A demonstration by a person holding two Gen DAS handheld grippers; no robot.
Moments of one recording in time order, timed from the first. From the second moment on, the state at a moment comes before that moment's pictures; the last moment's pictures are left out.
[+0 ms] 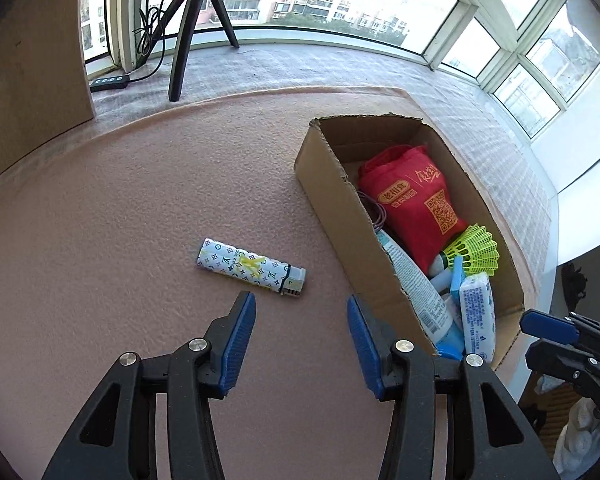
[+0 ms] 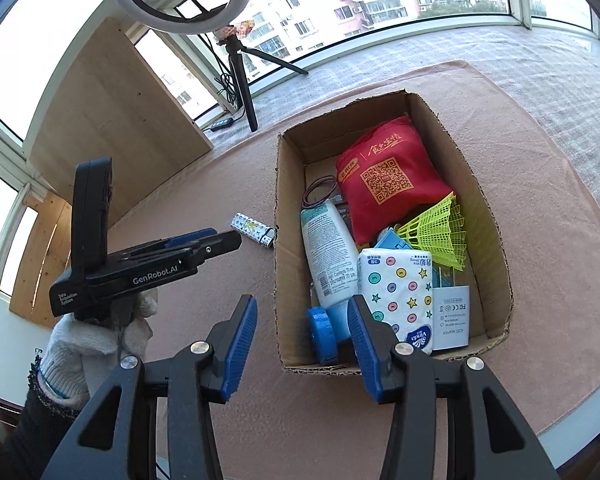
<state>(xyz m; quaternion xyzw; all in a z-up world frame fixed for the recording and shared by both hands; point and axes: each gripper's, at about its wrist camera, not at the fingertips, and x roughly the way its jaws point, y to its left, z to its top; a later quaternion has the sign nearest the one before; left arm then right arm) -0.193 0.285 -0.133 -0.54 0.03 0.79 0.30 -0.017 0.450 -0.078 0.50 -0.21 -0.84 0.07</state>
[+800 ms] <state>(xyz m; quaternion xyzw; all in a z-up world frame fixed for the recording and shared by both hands) -0.257 0.331 -0.188 -0.56 0.11 0.78 0.26 0.000 0.465 -0.092 0.52 -0.24 -0.82 0.05</state>
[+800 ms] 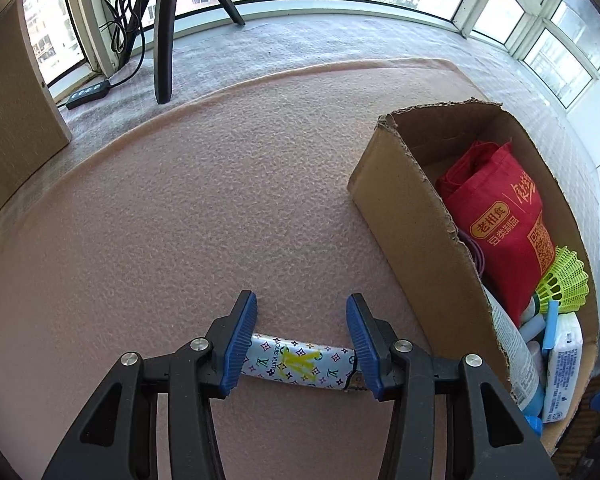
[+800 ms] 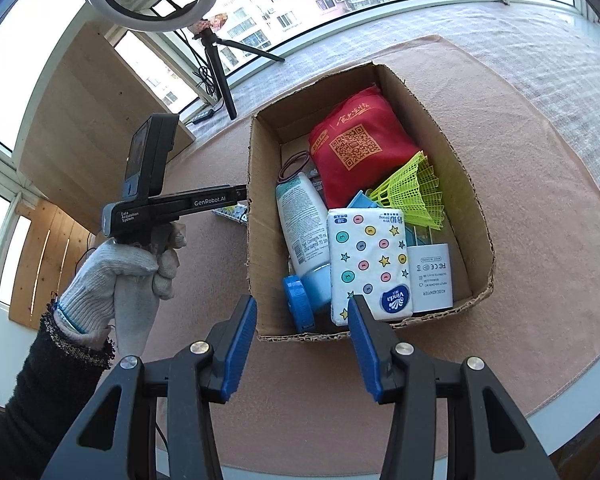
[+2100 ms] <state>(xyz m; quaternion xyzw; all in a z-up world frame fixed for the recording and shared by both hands) -0.071 0.183 -0.162 -0.52 0.09 0.80 0.29 -0.038 0.341 -0.096 0.55 -0.16 -0.81 0.16</state>
